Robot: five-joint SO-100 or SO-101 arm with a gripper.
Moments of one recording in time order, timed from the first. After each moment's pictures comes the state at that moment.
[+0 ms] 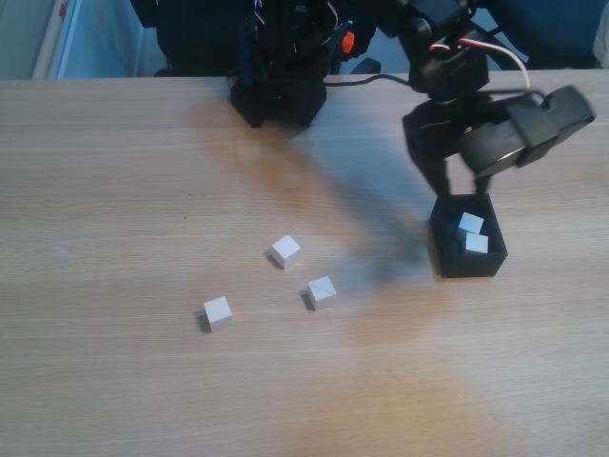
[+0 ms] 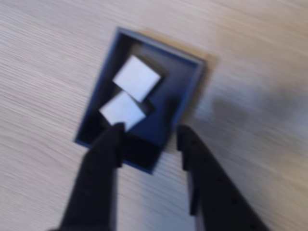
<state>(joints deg) -37.6 106.6 108.6 51.1 -67.6</state>
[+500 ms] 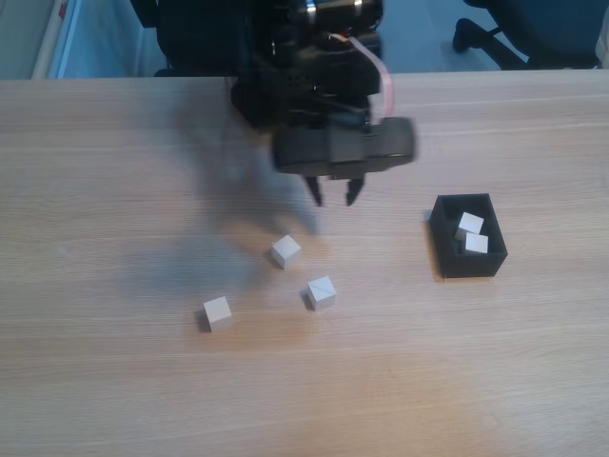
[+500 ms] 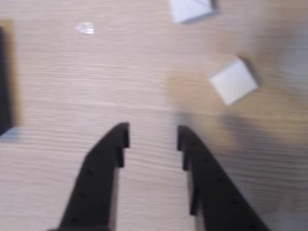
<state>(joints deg) -10.5 126.0 124.1 60.2 -75.8</state>
